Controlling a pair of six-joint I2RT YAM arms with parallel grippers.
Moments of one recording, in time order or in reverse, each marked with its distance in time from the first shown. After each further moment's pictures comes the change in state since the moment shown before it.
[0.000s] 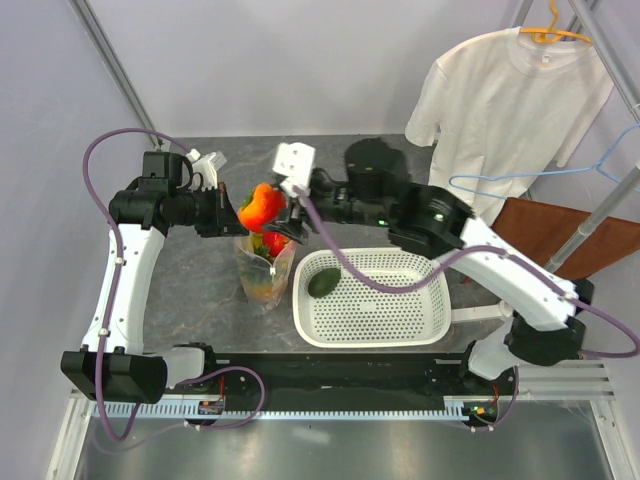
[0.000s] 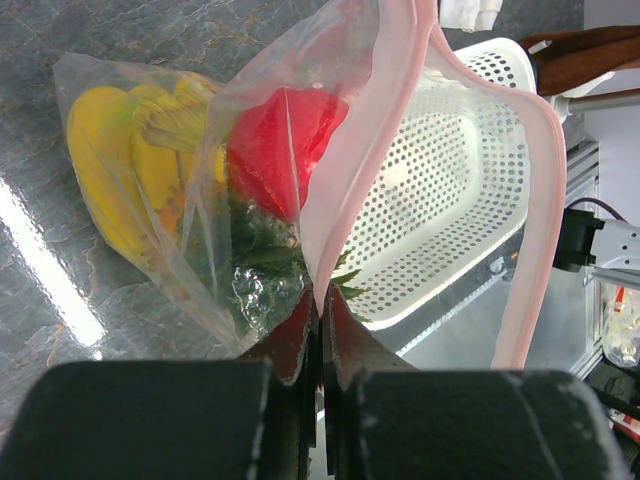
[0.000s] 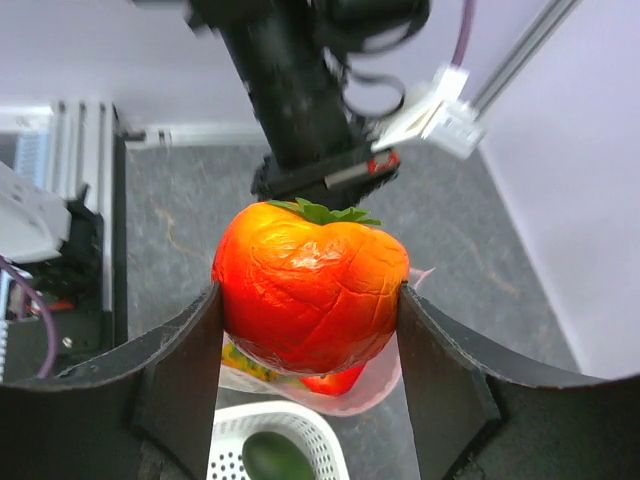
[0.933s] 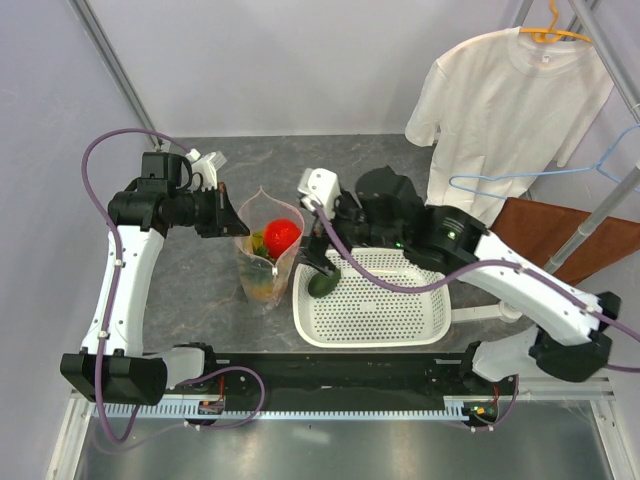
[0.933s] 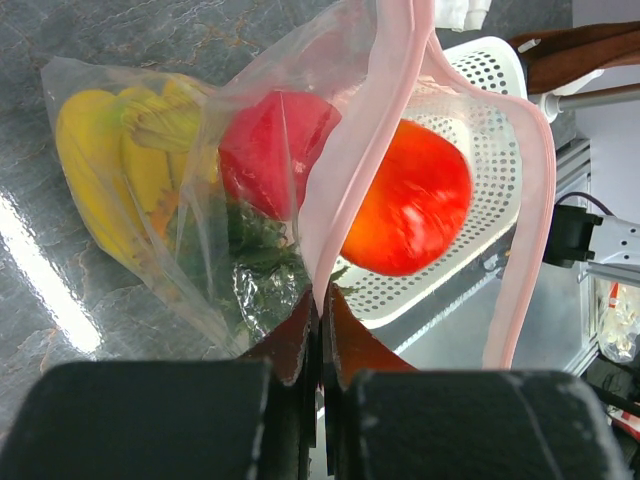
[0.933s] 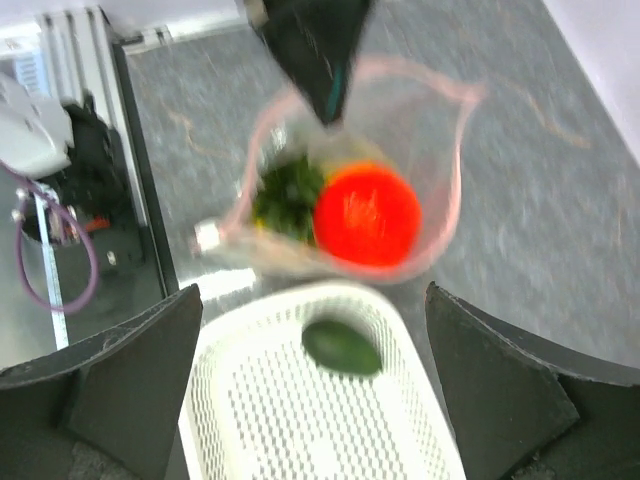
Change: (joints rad) left arm 0.000 -0.009 0.000 0.000 0.018 -0.001; right arm -0.015 -0.064 -0.210 -0.106 0.072 0.143
